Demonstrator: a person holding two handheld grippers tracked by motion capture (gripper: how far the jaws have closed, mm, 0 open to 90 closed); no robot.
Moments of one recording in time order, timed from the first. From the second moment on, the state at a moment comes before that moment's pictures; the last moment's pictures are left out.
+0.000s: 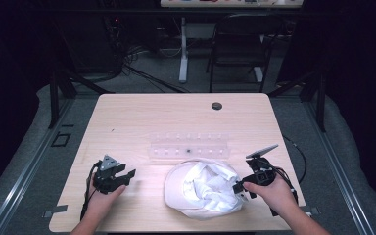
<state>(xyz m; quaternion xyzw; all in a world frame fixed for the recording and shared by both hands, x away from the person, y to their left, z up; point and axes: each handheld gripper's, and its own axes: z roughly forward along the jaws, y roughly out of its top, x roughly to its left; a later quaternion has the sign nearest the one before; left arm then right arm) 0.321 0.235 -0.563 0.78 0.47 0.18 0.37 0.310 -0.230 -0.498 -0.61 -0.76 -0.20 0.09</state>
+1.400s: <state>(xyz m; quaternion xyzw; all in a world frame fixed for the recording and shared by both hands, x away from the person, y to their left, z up) 0.322 0.235 -0.564 0.79 0.47 0.18 0.36 0.315 -0.229 -0.485 -0.61 -0.75 -0.22 0.13</state>
